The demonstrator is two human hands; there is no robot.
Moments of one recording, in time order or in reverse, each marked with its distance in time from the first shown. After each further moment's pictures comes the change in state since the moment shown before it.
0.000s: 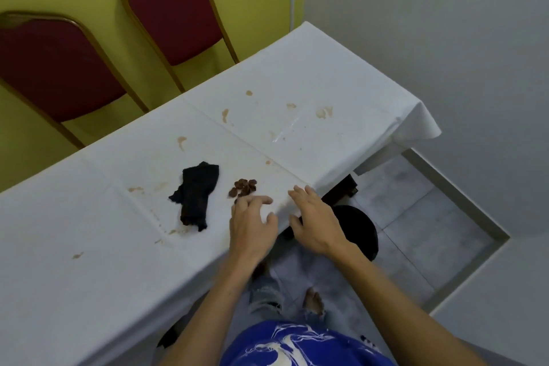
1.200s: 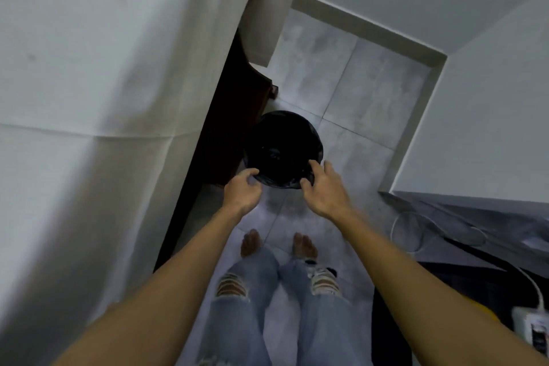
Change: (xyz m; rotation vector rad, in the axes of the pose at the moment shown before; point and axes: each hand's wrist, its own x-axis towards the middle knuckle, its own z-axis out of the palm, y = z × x) left_hand 0.064 -0.061 0.335 0.211 -0.759 -0.122; right_hand -0.081 0.298 0.182 0.355 0.049 0.908
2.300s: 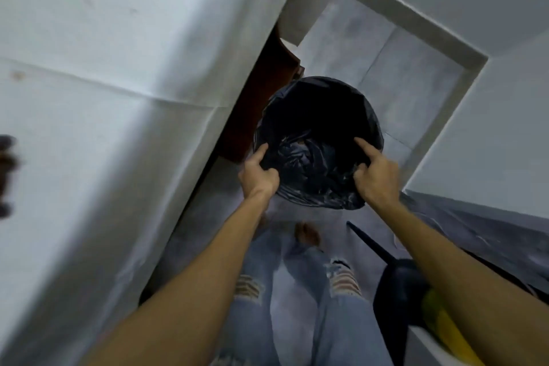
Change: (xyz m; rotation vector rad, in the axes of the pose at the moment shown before) left_hand 0.006 -0.005 0.014 -0.540 0.234 -0.221; right_hand 0.016 0.012 -0.024 0.003 0.264 0.053
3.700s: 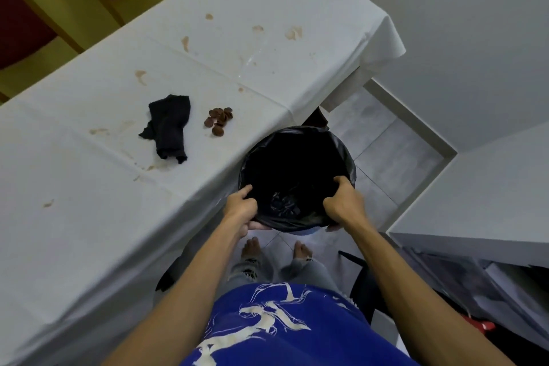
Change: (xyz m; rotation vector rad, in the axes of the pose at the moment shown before) left_hand -0.241 -0.042 -0.219 -0.401 -0.072 -0.197; right_hand -0.268 -0.155 -0.123 0.002 -0.273 -0.029
